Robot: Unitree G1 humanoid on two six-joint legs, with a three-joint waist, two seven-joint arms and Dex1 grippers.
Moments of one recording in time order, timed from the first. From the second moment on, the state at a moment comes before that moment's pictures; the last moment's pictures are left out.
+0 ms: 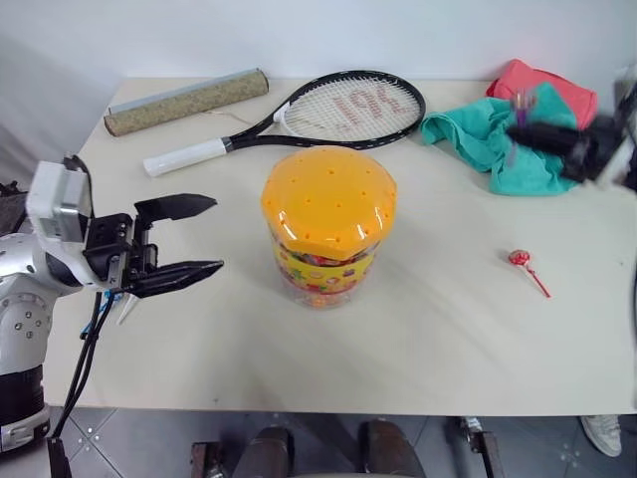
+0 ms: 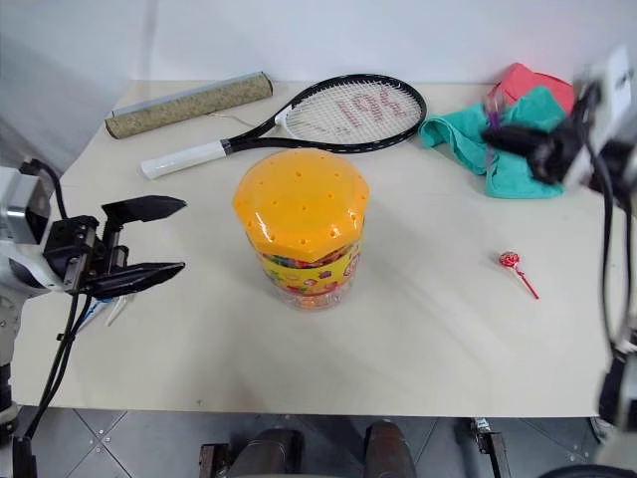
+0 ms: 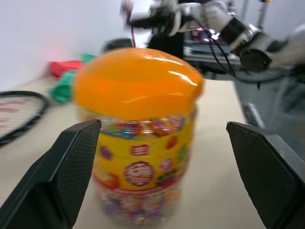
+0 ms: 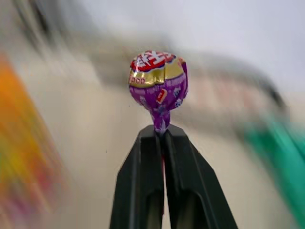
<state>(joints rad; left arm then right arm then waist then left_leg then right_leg) -0.35 0.85 0.36 -0.20 -0.87 0.48 -1.25 -0.76 -1.08 -0.12 0.33 0.49 0.61 1.05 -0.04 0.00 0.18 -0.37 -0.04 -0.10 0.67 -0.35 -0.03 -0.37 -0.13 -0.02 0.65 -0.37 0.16</state>
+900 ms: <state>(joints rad) -0.26 0.86 0.38 -0.15 -0.64 0.32 -1.14 -0.40 -1.07 -0.38 0.46 0.39 0.22 1.22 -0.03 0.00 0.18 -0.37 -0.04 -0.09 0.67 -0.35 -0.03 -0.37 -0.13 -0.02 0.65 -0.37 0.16</state>
